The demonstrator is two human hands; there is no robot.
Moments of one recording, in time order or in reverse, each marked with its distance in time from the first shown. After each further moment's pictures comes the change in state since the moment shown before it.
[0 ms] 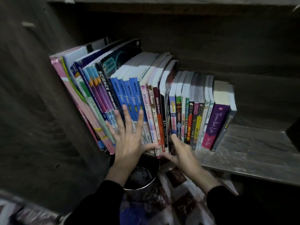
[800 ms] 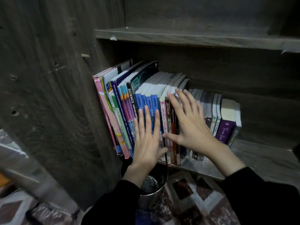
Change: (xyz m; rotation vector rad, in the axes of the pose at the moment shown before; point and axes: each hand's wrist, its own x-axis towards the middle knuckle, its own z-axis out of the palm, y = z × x) left_hand 0.022 0.015 -0.049 -0.083 -0.216 -0.037; right_hand 0.048 -0.104 -0.100 -0.422 0.205 -0.329
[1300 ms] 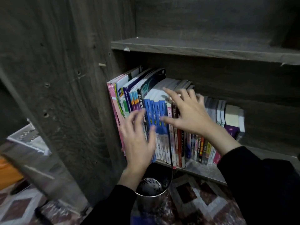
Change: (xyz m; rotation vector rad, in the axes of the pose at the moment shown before) left_hand -0.008 -0.018 -0.043 -0.344 0.550 -0.186; right_hand 0.046 -0.018 -0.034 -0.021 -0.128 0.057
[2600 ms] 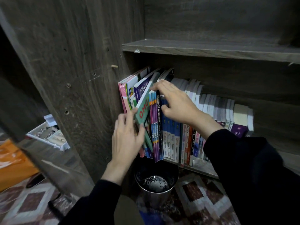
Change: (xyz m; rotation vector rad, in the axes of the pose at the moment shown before) left_hand 0.022 -0.021 -0.056 0.040 -0.240 -0.078; right_hand 0.033 -0.036 0.000 0.255 0.081 -0.231
